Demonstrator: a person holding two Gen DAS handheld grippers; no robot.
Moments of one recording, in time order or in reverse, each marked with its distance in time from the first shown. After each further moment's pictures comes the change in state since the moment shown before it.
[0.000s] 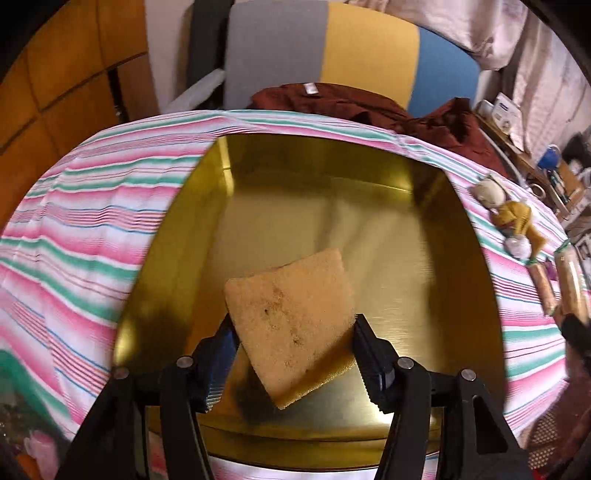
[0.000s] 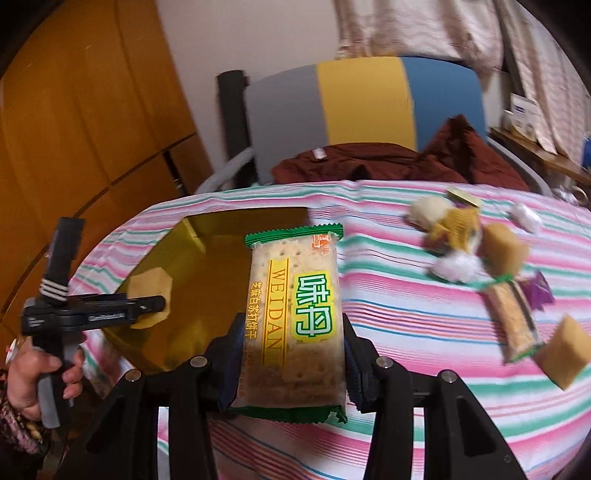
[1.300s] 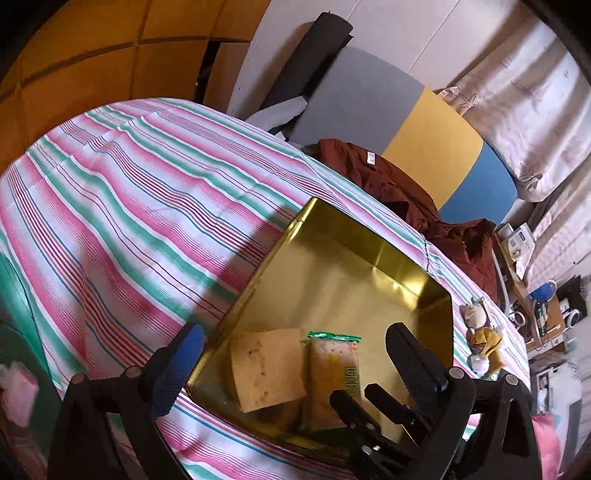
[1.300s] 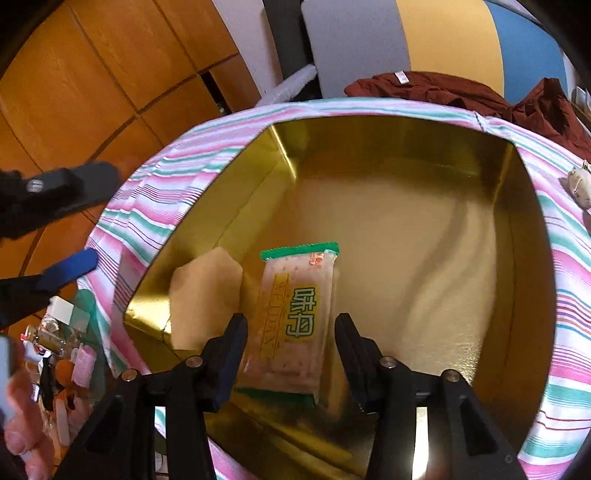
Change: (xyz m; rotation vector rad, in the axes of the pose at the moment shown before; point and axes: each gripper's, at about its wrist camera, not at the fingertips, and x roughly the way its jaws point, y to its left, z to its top) left arm -0.057 0.084 0.004 -0.437 -0.137 -0.105; right arm 0.132 0.123 0.000 -0.009 0.267 0.148
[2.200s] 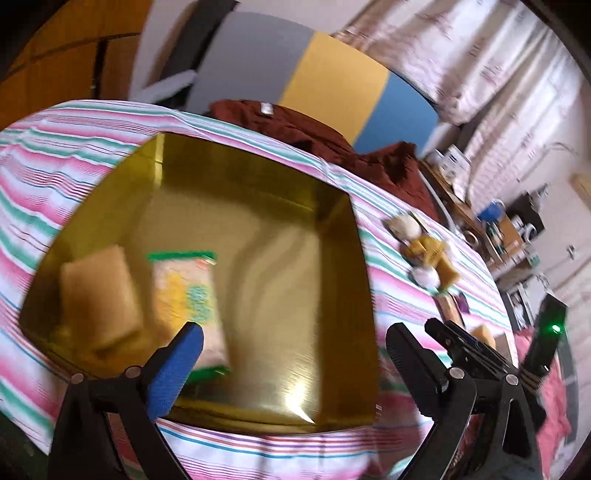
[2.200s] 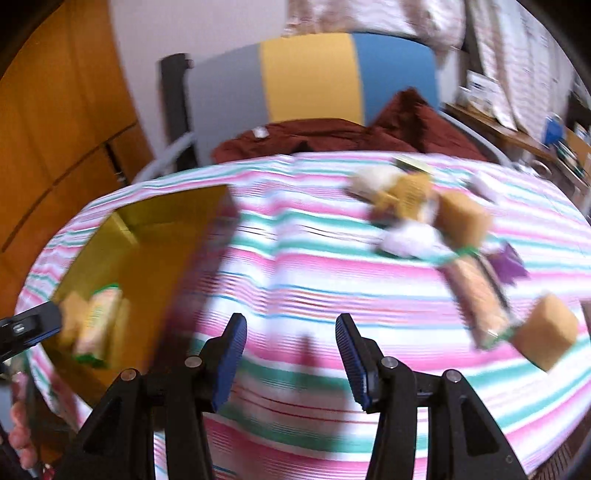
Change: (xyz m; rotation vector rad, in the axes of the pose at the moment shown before) left arm 0.030 -0.106 -0.090 0.274 0.114 -0.236; right arm -0.132 -0.174 -0.052 0.194 -0.195 -0.395
